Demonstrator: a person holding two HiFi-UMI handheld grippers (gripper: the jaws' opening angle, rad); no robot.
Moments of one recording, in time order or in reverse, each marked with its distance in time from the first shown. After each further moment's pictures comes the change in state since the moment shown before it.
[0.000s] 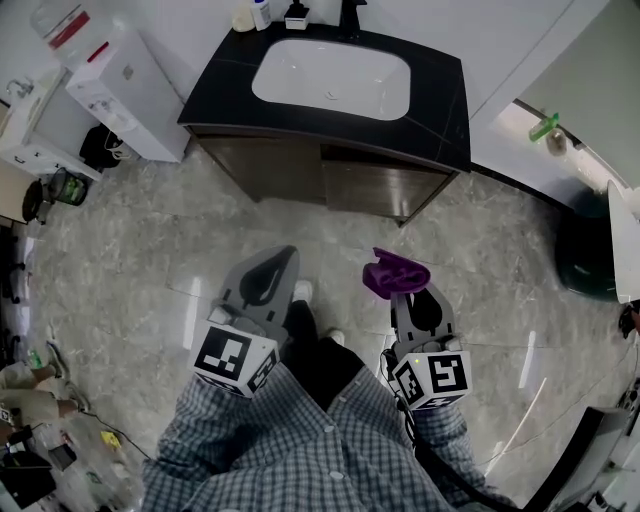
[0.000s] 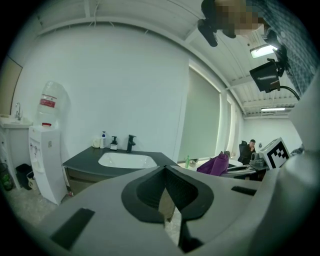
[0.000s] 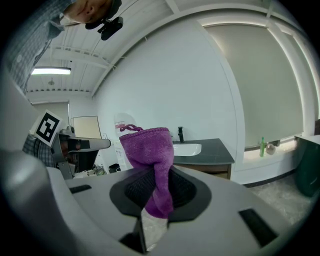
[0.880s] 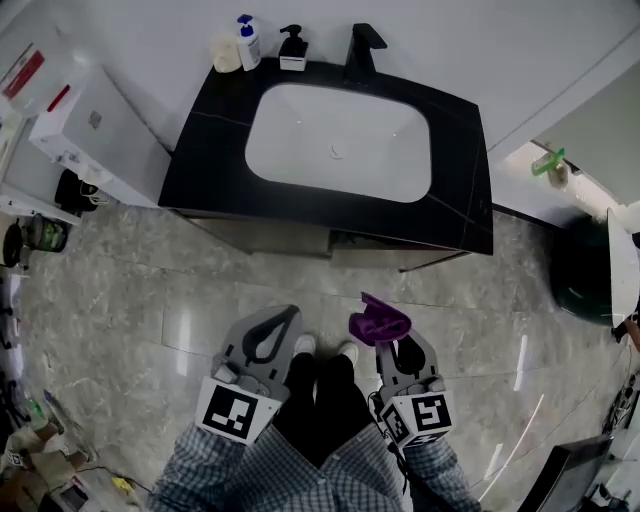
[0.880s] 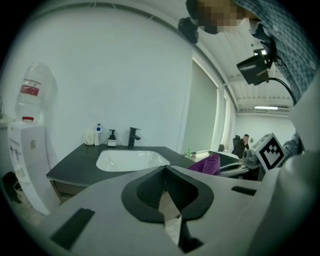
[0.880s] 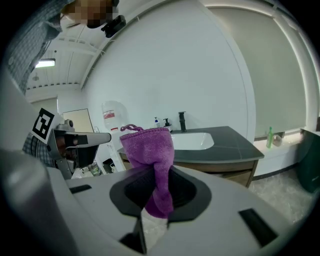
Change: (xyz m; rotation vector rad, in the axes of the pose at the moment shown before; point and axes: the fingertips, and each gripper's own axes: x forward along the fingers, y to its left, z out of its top) left arm 0.117 0.151 0.002 0.011 0.049 -0.110; right arm 0.197 0.009 -0.008 0.044 0.129 -0.048
